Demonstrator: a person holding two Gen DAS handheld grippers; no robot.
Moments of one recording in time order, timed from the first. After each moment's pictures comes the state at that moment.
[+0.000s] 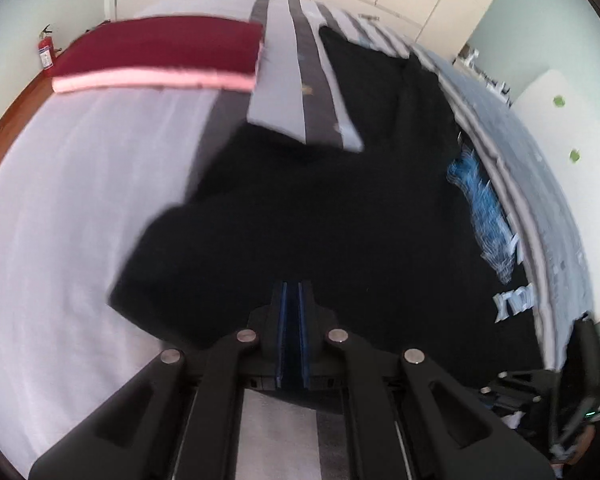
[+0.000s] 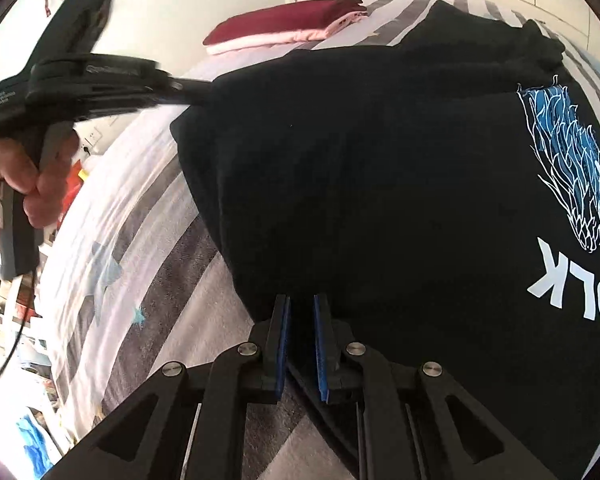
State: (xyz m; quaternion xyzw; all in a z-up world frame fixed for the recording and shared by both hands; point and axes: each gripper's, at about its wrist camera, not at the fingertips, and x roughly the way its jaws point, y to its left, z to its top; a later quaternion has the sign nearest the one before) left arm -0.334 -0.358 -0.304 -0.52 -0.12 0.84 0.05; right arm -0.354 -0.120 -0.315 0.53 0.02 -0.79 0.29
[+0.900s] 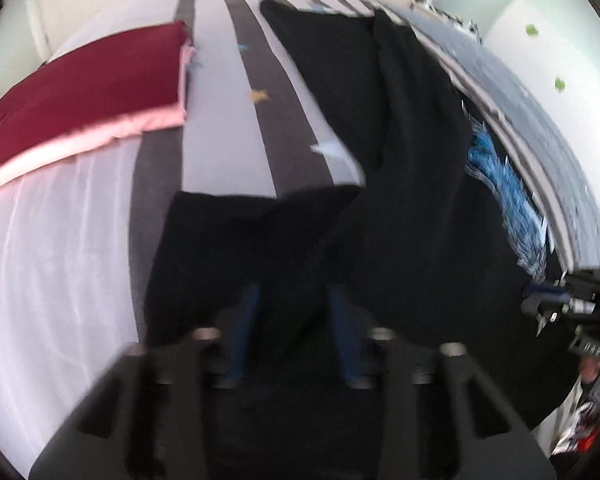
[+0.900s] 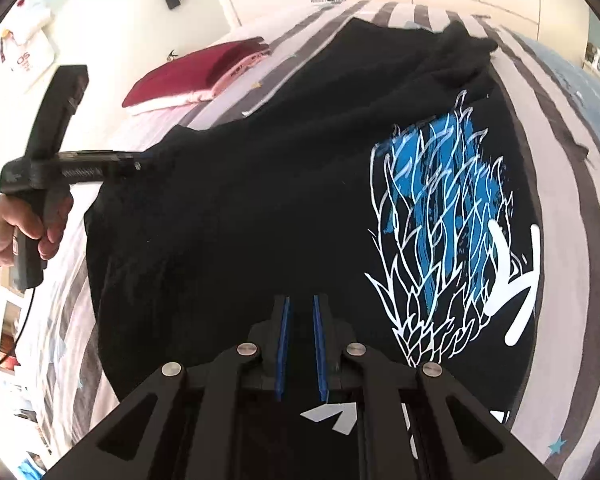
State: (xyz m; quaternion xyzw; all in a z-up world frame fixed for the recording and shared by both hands) left arm -0.437 -0.335 -0.309 -0.54 -0.01 0.83 0.14; right arm -0.457 -0.057 -0.297 0.53 0.00 -0.82 0.22
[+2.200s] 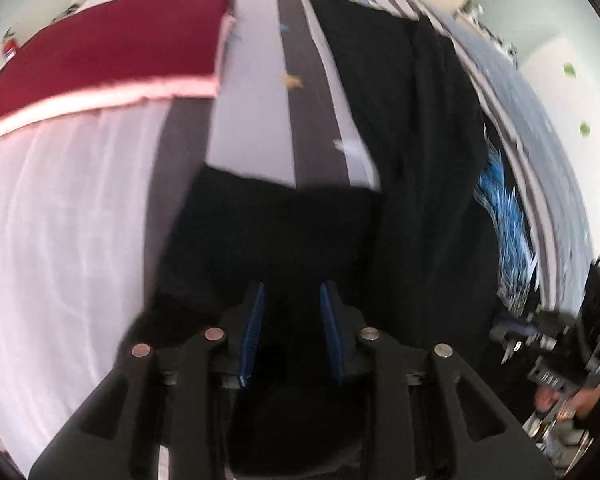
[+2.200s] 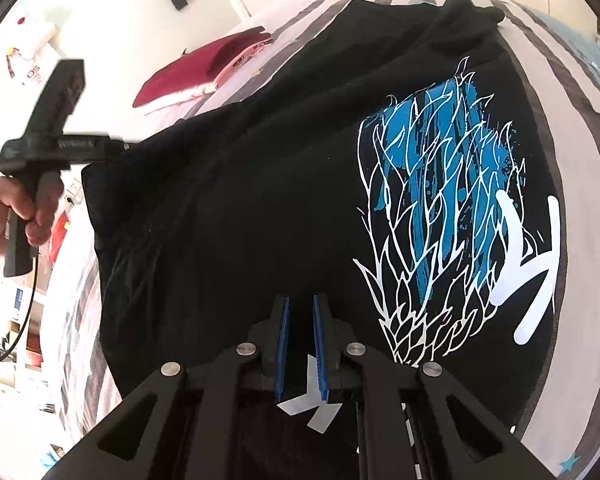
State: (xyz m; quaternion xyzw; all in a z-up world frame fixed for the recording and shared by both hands) left arm -0.464 -0.348 -0.312 -0.60 -0.08 0.79 0.10; right arm -0.446 -0.017 -0.303 0.54 -0.04 -0.80 0.26
